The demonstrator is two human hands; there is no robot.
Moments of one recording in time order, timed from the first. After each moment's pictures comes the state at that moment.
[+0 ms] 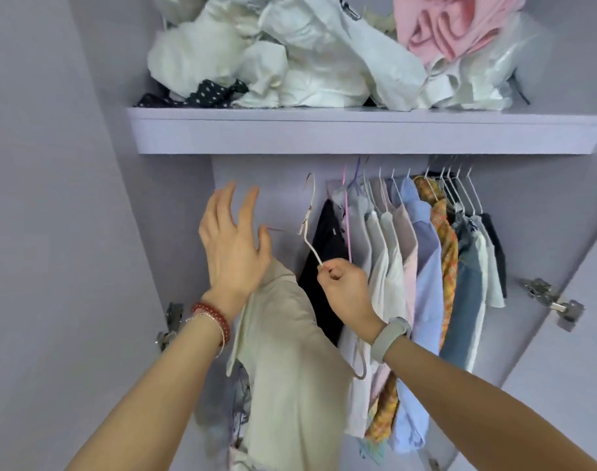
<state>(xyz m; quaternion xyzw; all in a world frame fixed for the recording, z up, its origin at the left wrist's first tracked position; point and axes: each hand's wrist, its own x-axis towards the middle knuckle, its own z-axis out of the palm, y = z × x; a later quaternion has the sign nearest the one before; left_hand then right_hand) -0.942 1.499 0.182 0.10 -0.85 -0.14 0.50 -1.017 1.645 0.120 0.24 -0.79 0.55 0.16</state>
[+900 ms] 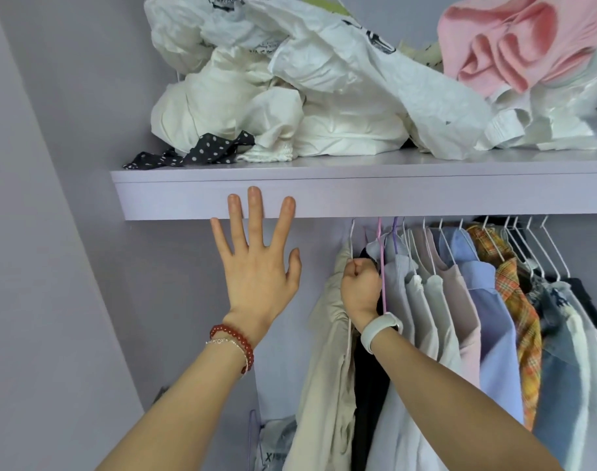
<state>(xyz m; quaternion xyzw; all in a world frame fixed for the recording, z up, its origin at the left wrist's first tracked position) -1.049 1.463 0.212 0.13 -0.82 0.10 0.55 -1.180 1.558 0.152 0.10 -0.76 0.61 0.21</state>
